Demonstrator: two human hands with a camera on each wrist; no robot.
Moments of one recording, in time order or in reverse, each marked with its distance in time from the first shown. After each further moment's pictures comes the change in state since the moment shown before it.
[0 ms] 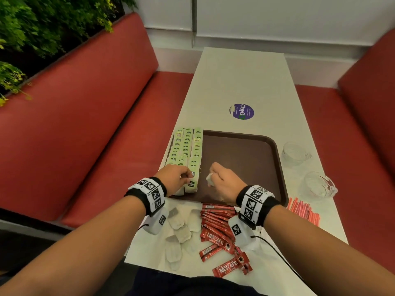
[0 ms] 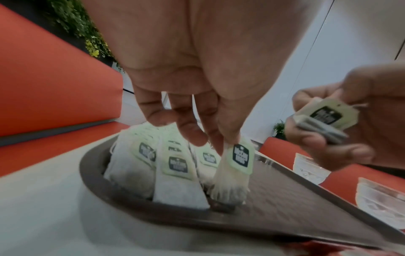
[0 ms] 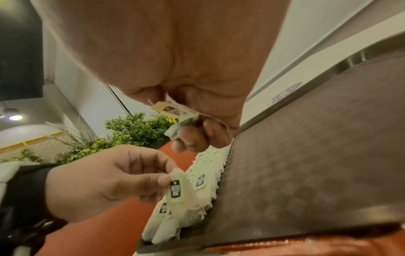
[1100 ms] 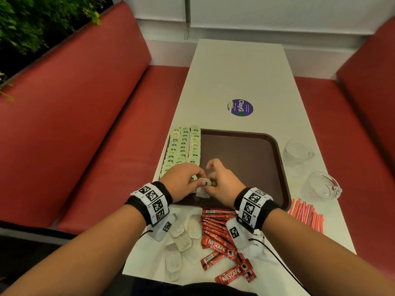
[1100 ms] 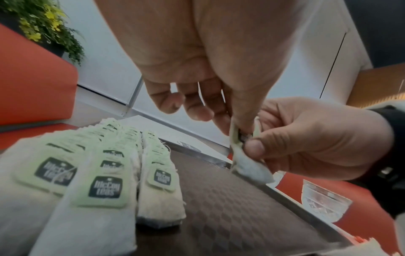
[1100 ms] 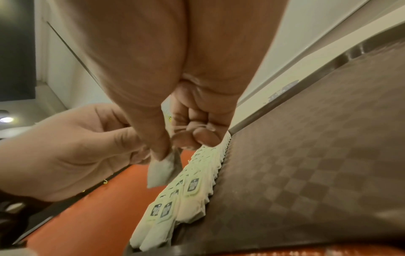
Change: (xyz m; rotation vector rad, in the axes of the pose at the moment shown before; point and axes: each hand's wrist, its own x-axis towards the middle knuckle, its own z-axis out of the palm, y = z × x) left_hand 0.012 0.022 0.000 -0.071 0.068 0.295; right_hand 0.017 0.014 0.006 0.015 0.005 -0.025
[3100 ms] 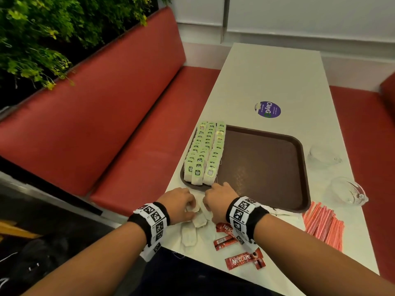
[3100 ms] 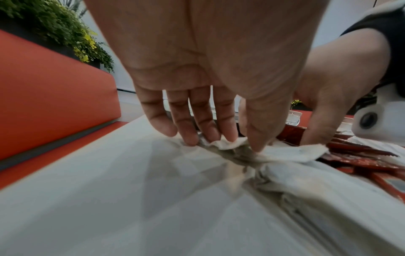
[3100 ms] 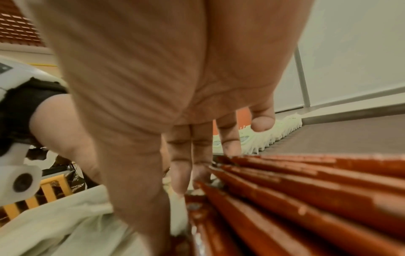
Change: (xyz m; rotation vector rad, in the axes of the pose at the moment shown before) left_hand -0.116 -0.021 0.039 0.288 -0.221 -0.260; right_hand -0.021 -0.034 0.073 -1.081 -0.510 -0.214
